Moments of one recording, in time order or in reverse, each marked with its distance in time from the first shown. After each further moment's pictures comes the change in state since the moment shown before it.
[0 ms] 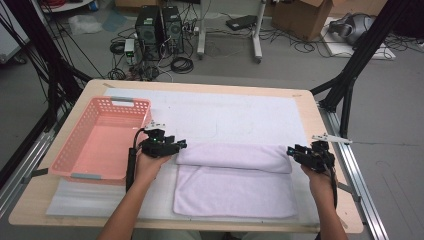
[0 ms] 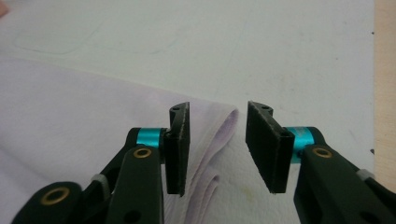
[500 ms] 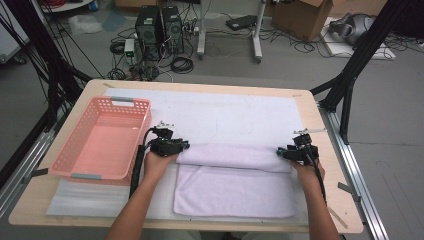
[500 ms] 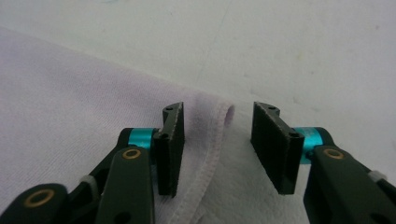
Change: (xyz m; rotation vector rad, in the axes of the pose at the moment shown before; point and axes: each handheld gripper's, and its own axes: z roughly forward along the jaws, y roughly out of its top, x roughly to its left) left arm -0.002 -0.007 0.025 0.071 0.022 0.027; right arm 0.001 0.006 0.051 0.186 -0.085 -0.080
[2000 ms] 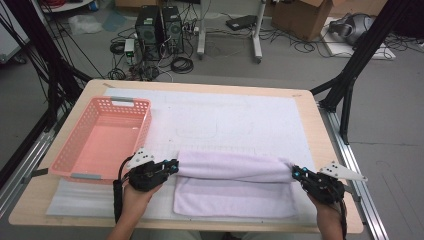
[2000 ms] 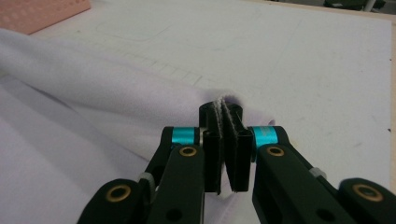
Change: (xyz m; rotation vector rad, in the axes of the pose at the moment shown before) left arm -0.035 -0.065 -0.100 -0.213 -0.156 0.127; right arm 0.035 -0.084 -0.105 -0.359 0.145 -0.088
